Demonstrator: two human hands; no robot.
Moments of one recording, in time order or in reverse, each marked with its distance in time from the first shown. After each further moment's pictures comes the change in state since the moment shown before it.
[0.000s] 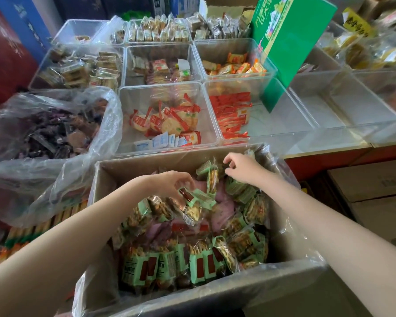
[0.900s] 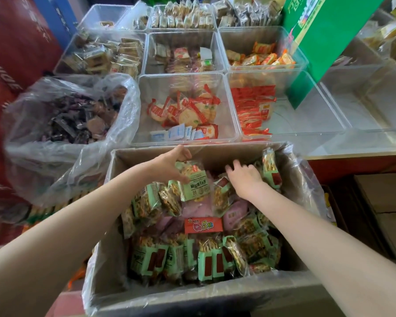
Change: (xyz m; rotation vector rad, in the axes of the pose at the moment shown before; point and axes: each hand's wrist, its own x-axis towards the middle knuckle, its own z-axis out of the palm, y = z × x) left_hand -0.013 -0.016 -0.016 -0.205 0.298 -0.108; right_hand 0.025 -0.001 0.059 -0.811 -0.057 -0.176
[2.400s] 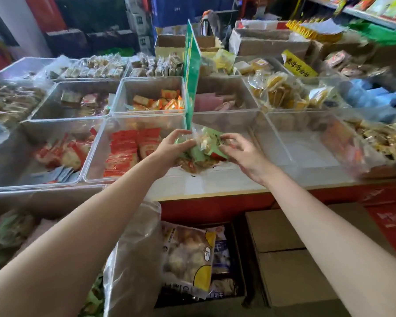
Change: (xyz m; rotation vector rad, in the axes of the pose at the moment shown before) left_hand 0.175 0.383 0.168 -0.702 0.315 0.095; right_hand -0.098 0.435 0.013 1.802 0.318 -0.041
